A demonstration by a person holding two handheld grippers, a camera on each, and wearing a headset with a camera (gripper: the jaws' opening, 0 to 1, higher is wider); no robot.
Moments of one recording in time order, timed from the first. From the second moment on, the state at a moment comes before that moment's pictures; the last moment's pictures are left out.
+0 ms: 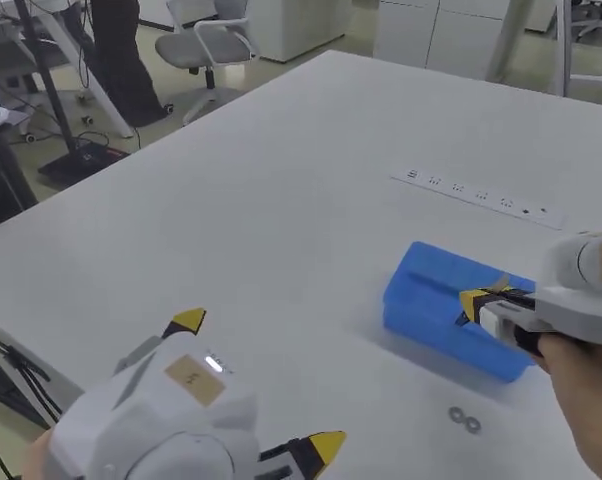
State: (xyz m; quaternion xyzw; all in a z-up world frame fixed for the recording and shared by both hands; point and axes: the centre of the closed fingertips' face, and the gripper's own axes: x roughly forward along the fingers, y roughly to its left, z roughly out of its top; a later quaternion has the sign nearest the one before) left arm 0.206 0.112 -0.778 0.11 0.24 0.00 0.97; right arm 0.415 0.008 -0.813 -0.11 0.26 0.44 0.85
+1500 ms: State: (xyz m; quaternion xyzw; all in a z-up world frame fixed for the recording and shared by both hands) left arm 0.207 0.112 -0.776 0.11 0.23 0.00 0.97; right arm 0.348 -0.018 -0.792 -0.10 0.25 0.49 0.83
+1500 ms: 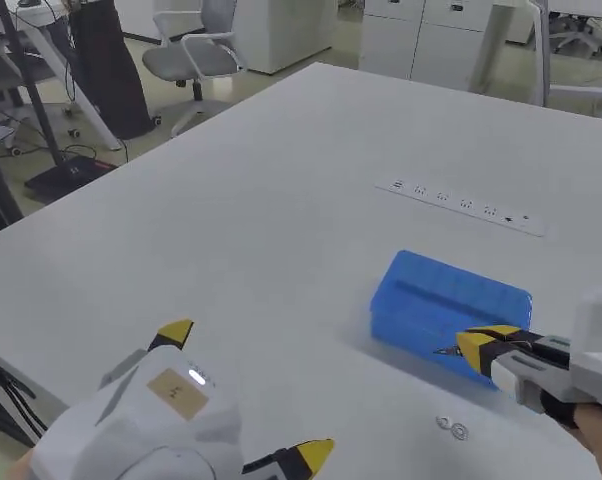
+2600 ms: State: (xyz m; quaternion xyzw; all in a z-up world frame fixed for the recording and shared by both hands) left arm 0.206 0.114 -0.775 0.11 0.23 0.00 0.97; right arm 0.278 -0.051 -0.825 -0.21 0.33 0.51 0.77
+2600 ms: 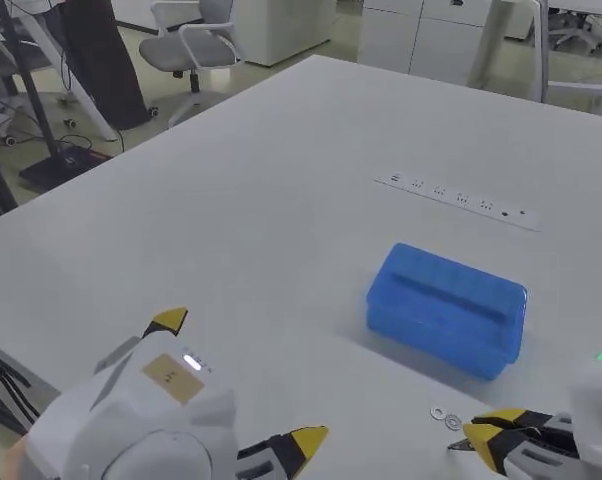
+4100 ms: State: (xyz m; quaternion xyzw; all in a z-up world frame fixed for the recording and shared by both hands) left arm 0.206 0.115 -0.776 0.11 0.23 0.01 0.97; right arm 0.317 -0.027 -0.808 -0.12 0.27 0.48 0.82
